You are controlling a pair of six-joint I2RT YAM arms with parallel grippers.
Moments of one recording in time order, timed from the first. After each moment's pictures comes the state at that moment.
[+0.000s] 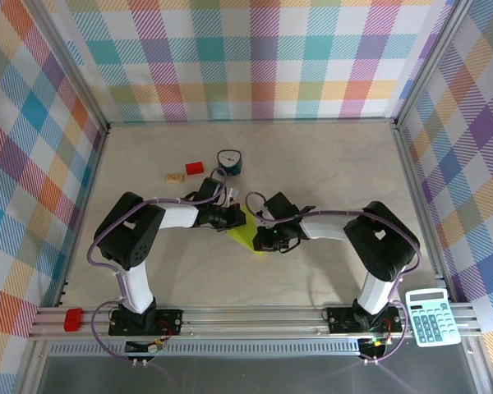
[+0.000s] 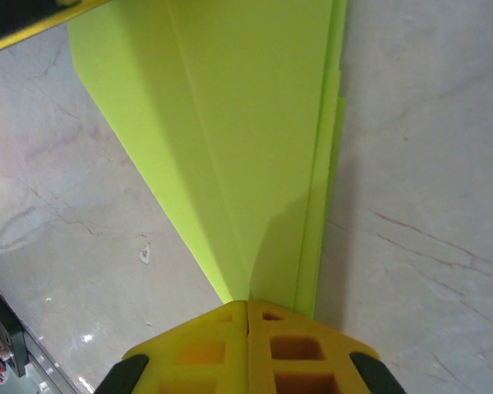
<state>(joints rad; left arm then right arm) -0.49 1.85 0.89 0.02 0.52 -0.65 0.75 1.74 0.85 -0.24 -0.47 0.59</state>
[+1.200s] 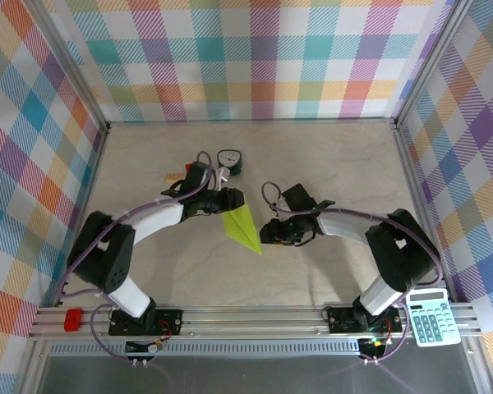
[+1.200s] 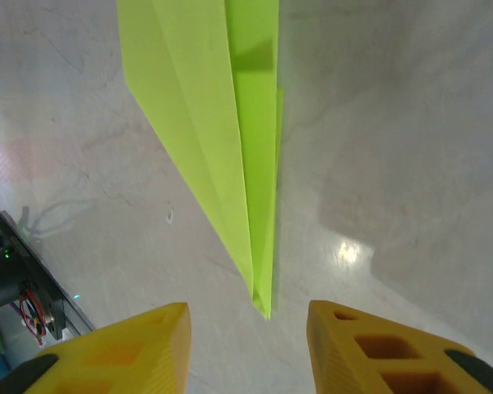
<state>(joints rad) -0.45 1.57 0.91 -0.08 0.45 -0.63 0.62 1.64 0.84 -0.32 -0.58 0.48</state>
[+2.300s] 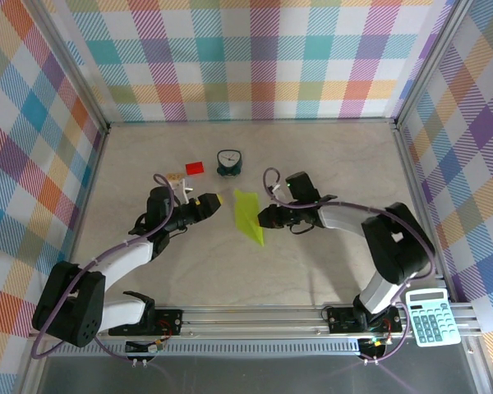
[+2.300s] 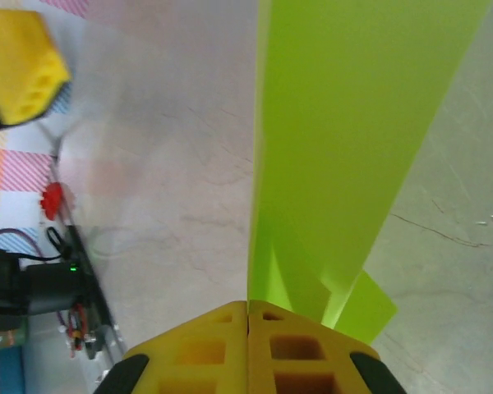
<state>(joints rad) -0.31 1.23 0.47 0.39 0.51 -0.82 0.53 1.63 0.85 -0.05 -0.73 0.40</state>
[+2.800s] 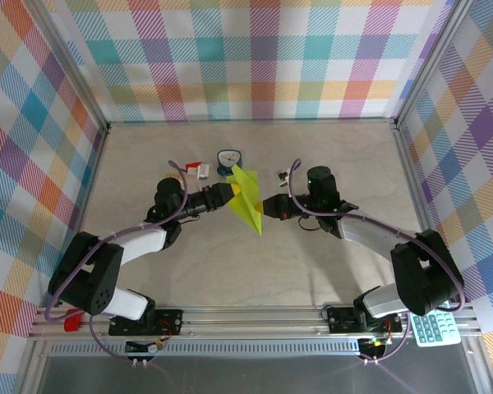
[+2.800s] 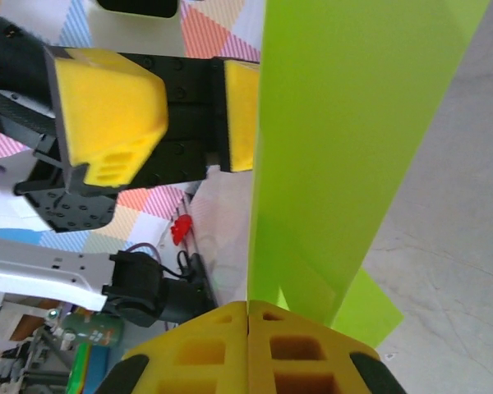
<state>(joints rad) -0.40 1.45 0.58 0.80 0.77 -1.01 0.50 1.42 0.74 0.26 -0.93 0.61</state>
